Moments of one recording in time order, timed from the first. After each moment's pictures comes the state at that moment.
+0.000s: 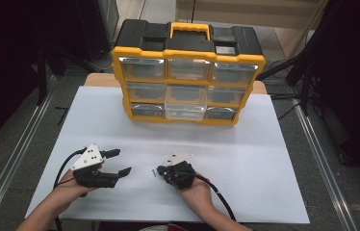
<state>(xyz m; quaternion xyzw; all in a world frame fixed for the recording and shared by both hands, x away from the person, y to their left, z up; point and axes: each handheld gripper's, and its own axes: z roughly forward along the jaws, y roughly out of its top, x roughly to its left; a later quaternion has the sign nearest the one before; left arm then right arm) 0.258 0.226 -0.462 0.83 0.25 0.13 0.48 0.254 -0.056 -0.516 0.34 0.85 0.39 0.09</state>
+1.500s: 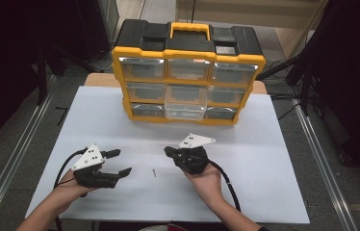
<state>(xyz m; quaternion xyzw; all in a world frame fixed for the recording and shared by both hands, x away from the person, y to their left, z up) 0.258 0.225 -0.463 0.83 0.25 0.13 0.47 0.269 -0.090 -0.462 0.37 0.80 0.47 0.12</state>
